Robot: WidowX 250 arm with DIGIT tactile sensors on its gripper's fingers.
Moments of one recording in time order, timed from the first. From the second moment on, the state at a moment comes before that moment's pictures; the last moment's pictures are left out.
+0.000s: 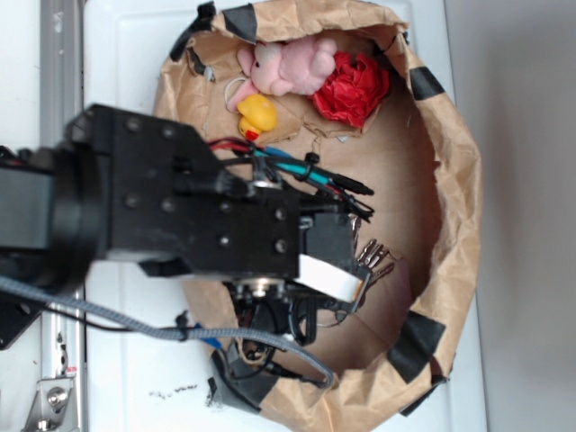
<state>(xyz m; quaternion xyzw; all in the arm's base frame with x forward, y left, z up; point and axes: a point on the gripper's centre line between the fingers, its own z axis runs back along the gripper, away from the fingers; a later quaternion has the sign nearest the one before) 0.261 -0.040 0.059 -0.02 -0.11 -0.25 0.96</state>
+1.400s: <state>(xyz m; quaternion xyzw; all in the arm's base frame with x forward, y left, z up) 0.248 -0.055 0.047 -0.11 -0.04 -0.30 0.95</state>
